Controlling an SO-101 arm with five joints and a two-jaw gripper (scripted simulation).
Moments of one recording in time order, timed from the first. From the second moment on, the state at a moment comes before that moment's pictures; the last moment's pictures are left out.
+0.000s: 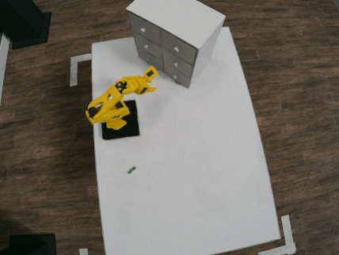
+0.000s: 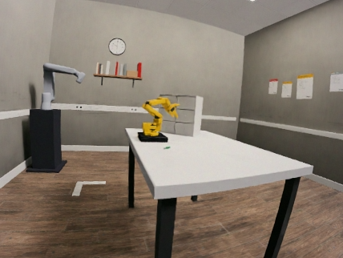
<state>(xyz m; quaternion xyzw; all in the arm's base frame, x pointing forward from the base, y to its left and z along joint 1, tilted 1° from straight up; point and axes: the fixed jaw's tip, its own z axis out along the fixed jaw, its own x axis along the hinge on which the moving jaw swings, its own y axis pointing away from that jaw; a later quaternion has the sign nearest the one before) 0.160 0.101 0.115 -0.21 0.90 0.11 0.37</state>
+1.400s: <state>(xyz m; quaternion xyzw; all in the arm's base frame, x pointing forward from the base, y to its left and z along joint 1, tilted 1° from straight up) 0.111 0.210 0.092 -0.24 0.81 0.38 0.39</state>
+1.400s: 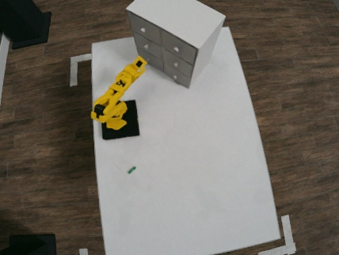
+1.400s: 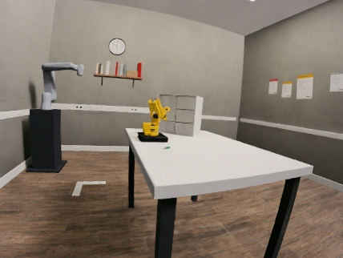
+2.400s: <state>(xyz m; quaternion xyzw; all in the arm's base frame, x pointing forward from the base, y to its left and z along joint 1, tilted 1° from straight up) 0.094 0.221 0.093 -0.24 0.78 0.43 0.38</state>
